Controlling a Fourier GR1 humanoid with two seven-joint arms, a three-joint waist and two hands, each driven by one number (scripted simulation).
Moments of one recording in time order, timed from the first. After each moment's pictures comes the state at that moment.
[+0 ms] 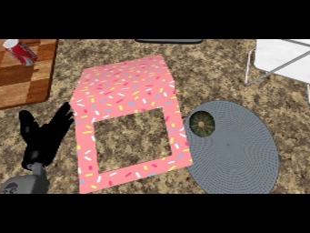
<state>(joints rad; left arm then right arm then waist) -0.08 0.17 0.09 -1.38 0.11 -0.03 0.30 -1.36 -0.79 -0.30 -0.35 0.78 0.00 0.11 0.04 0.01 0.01</state>
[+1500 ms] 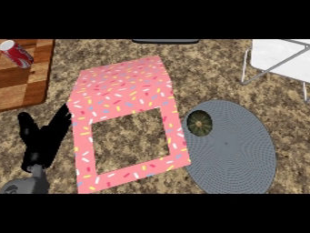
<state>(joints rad) -0.06 0.16 0.09 -1.39 0.10 -0.02 0.30 -1.33 -1.05 -0.71 -0.32 0.43 -0.28 0.16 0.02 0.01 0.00</state>
